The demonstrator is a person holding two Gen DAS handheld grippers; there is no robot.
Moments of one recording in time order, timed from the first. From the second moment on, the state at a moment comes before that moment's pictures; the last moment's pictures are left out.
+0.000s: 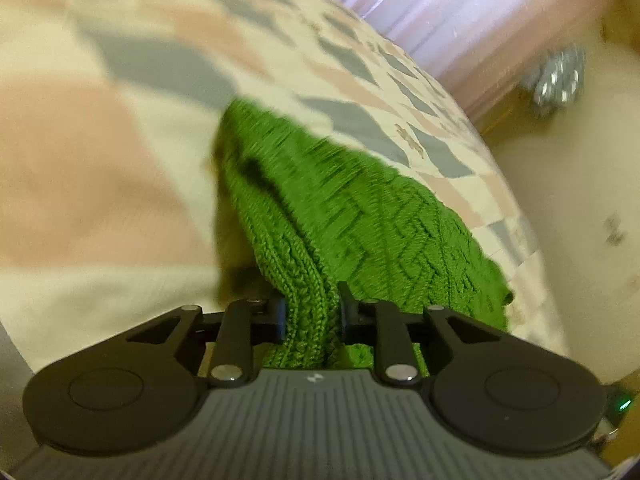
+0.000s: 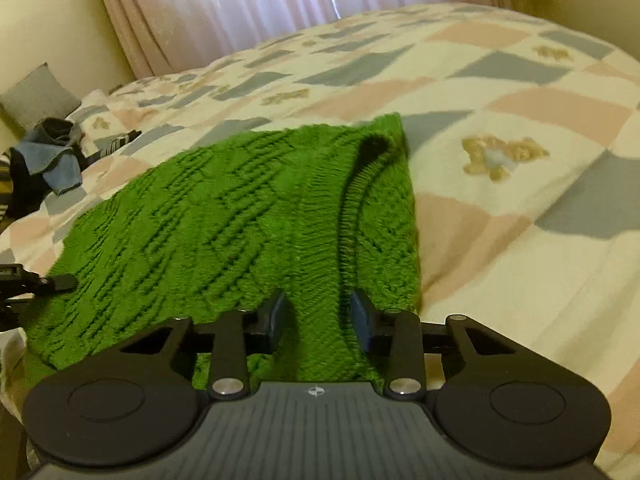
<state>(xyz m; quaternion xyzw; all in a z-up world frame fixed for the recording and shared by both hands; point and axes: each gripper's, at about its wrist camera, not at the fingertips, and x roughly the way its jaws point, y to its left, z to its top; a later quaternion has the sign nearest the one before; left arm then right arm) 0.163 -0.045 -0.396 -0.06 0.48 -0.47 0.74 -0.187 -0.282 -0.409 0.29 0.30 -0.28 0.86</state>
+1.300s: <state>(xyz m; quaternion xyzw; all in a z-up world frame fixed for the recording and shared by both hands) 0.118 -0.125 -0.367 0.07 0.39 -0.53 0.76 -0.085 -0.338 -0.396 0.40 0.26 -0.05 0.88</state>
